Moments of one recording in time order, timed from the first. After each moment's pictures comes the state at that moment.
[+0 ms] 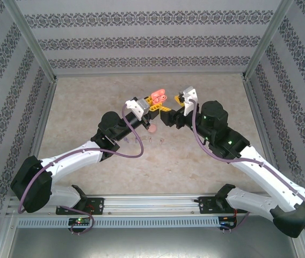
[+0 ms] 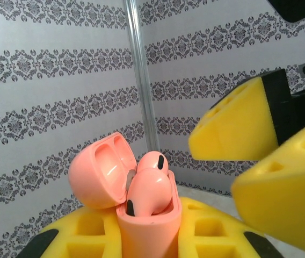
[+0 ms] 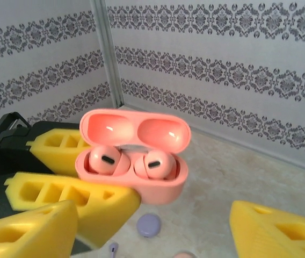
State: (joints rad) left arm -0.72 1.33 0.83 0.74 0.14 0.13; right arm 0.70 1.00 1.02 -0.19 -0.03 0.10
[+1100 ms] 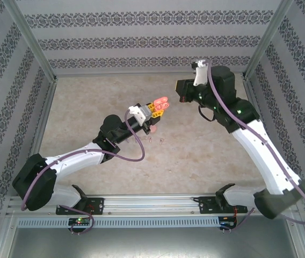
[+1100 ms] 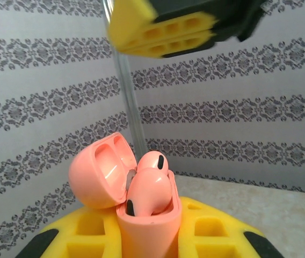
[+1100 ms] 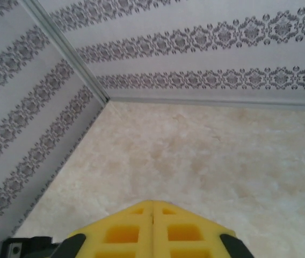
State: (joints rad) left arm -0.72 1.36 0.76 0.79 0.24 0.17; right arm 0.48 1.28 1.55 -0.64 -0.17 0.40
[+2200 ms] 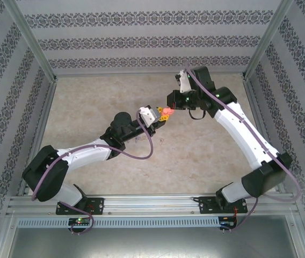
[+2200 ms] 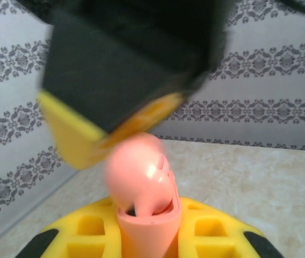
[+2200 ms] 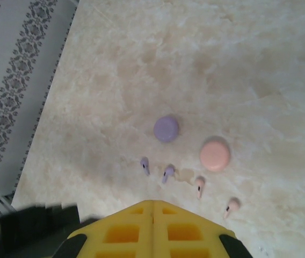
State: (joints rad) left arm -0.72 1.48 0.81 0.71 0.27 0.21; right arm 0.46 1.46 1.55 -0.86 -0.35 0.45
